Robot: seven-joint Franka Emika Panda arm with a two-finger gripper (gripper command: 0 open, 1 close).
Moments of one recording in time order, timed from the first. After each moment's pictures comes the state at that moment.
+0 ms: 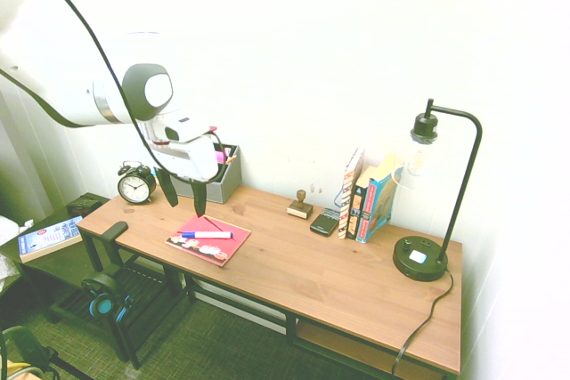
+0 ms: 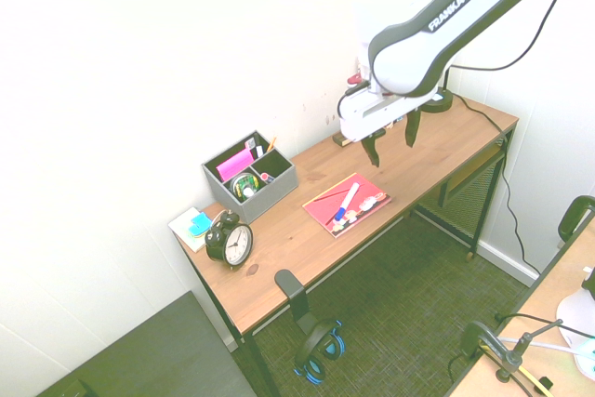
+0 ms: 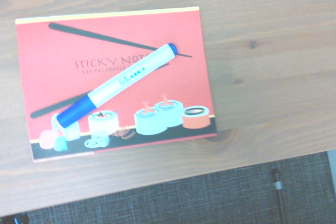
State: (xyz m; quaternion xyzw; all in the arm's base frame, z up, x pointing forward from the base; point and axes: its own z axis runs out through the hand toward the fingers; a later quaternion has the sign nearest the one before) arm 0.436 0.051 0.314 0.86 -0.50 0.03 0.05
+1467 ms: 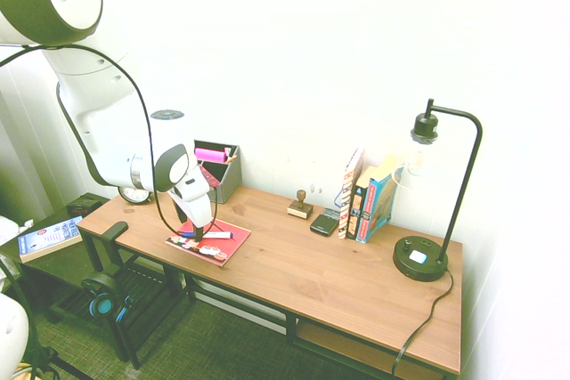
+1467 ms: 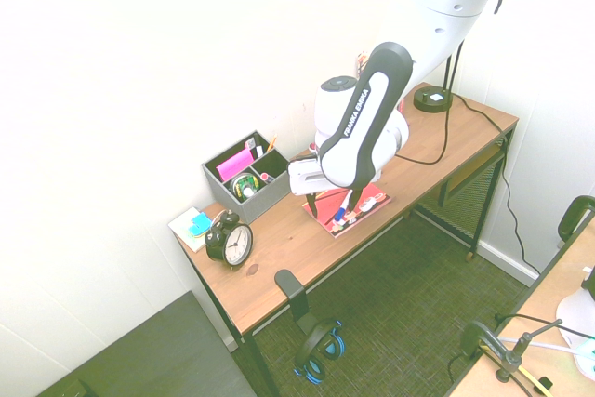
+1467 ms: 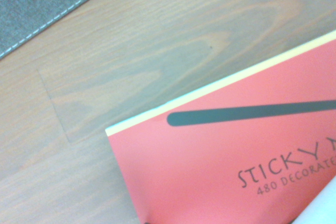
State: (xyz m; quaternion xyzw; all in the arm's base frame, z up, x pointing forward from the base) arm 0.518 0.103 0.162 0.80 -0.60 0.04 -0.05
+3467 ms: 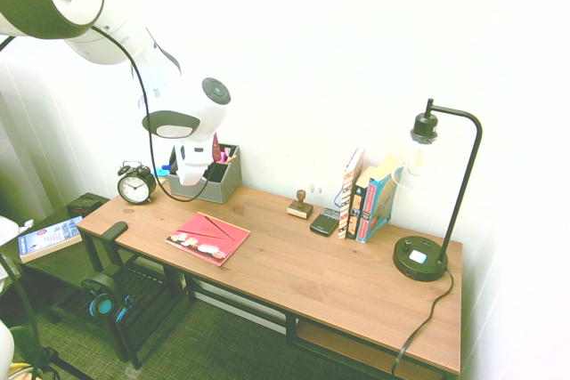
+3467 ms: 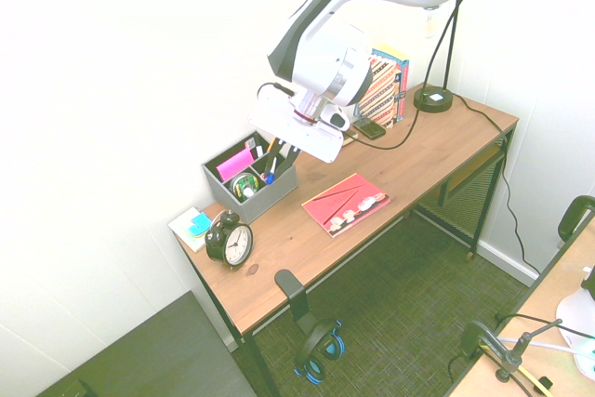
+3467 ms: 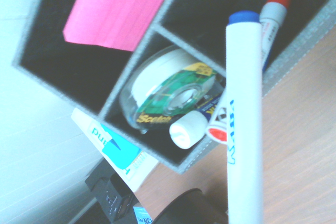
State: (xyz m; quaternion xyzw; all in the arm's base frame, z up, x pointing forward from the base) arm 0.578 0.105 0.242 0.67 -0.66 -0.15 -0.30
